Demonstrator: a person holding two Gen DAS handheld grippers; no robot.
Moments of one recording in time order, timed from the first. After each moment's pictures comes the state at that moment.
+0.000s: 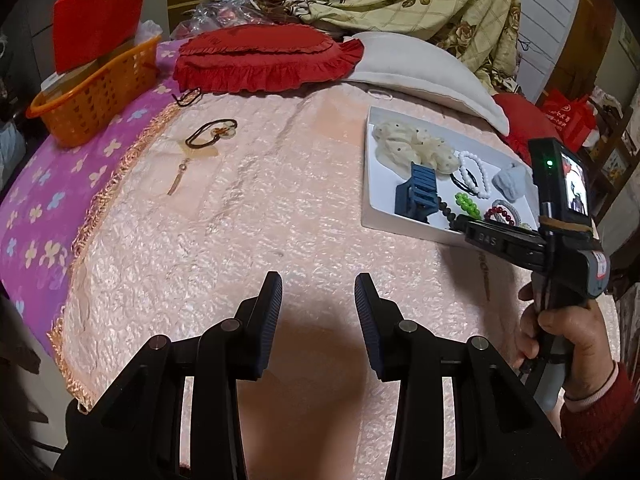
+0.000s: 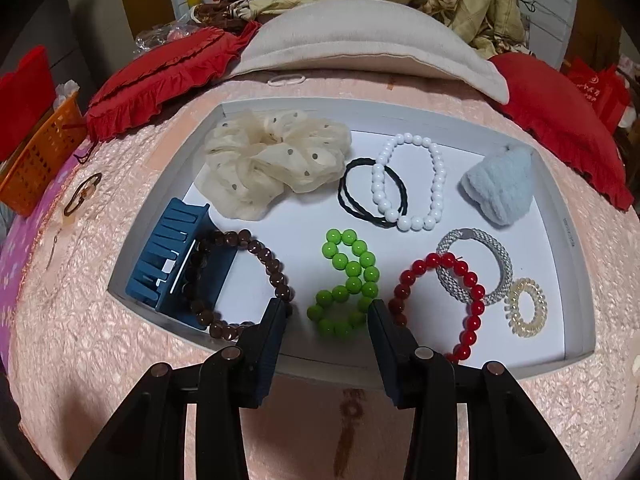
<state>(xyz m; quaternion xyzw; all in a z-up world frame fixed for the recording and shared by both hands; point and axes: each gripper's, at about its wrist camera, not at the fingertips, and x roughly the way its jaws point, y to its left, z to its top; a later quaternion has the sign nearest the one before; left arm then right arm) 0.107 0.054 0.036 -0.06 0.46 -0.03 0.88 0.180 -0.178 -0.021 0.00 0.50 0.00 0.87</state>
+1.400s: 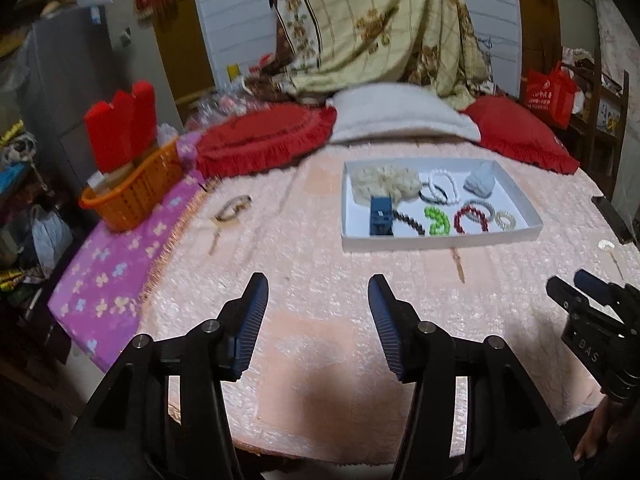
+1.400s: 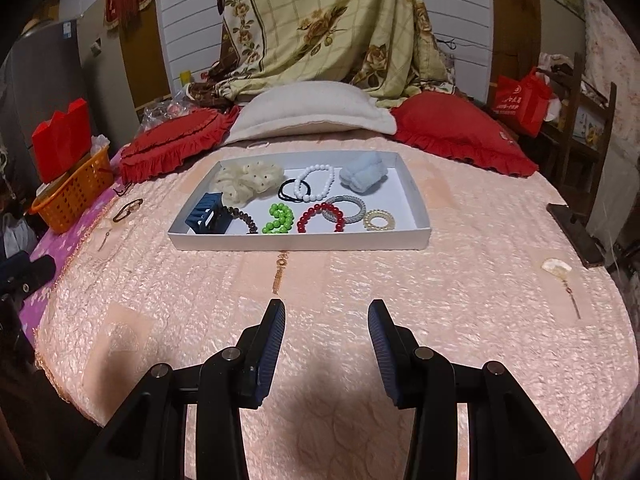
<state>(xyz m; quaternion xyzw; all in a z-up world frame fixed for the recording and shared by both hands) 0.005 -0.006 0.095 0.08 0.33 0.01 0.94 -0.034 -0.230 0.053 0.04 0.38 -0.04 0.92</state>
